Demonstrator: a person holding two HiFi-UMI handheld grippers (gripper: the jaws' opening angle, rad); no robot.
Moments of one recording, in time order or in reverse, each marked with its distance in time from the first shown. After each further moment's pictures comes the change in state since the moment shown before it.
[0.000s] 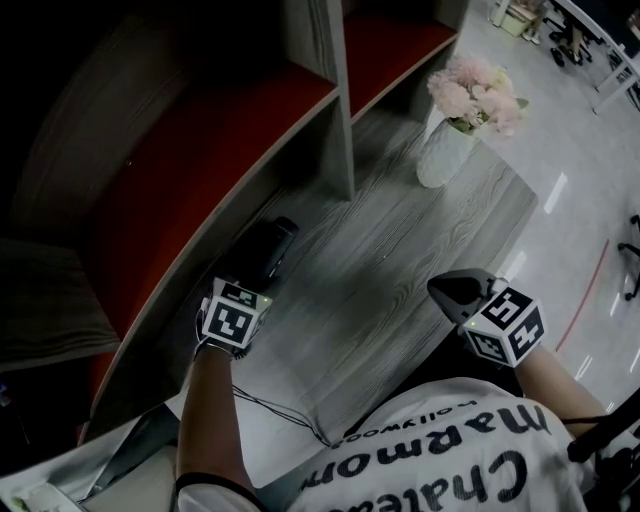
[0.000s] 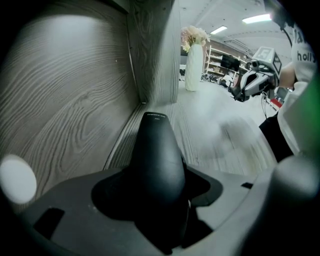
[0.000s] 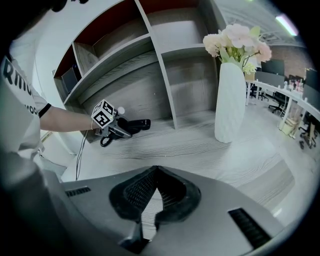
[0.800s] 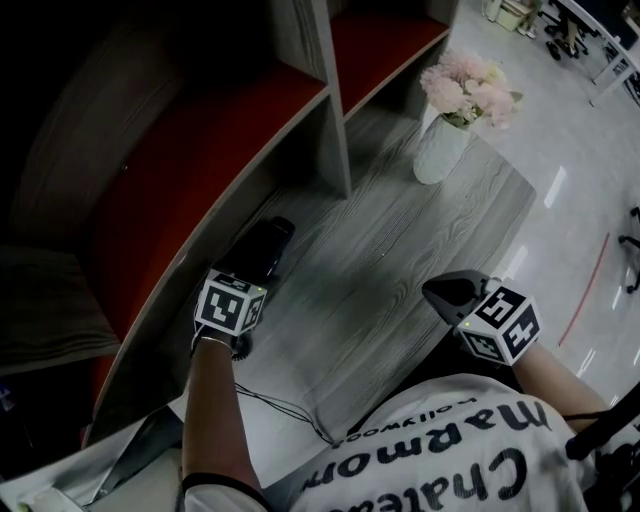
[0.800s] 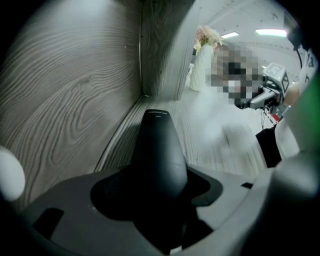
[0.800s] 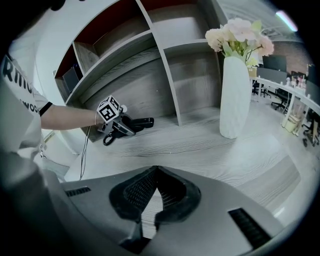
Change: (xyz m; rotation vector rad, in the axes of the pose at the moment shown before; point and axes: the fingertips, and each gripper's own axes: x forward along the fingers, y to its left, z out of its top) left arm 0.005 0.002 -0.004 -0.101 0.059 -0.080; right arm 0.005 0.010 -0.008 0.009 0.018 0.032
